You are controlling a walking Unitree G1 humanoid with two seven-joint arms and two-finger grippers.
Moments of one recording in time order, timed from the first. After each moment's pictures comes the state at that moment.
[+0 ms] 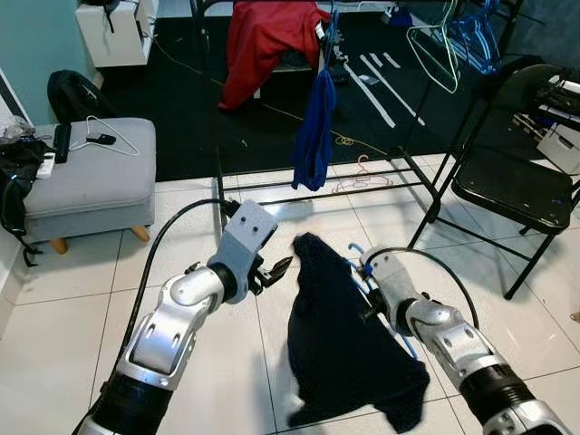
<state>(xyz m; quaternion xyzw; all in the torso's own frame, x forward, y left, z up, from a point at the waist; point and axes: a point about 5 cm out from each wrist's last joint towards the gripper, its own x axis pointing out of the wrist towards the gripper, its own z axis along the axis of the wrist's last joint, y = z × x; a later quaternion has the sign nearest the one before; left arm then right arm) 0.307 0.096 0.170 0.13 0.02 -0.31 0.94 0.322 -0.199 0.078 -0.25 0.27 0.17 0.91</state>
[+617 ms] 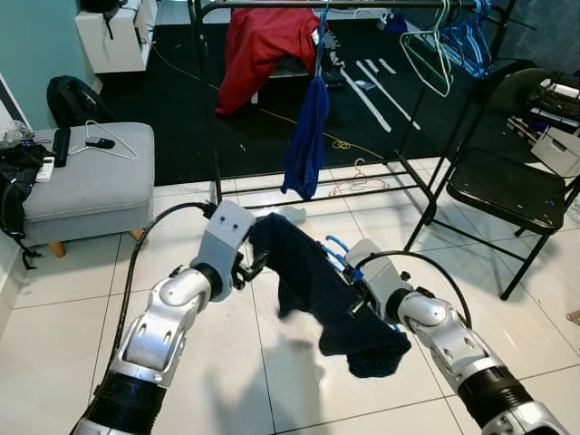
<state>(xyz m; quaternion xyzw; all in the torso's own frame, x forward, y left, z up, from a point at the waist) 0.318 0.123 0.164 0.10 0.03 -0.22 0.97 0.330 -0.169 0.104 -0.24 0.13 0.27 0.92</state>
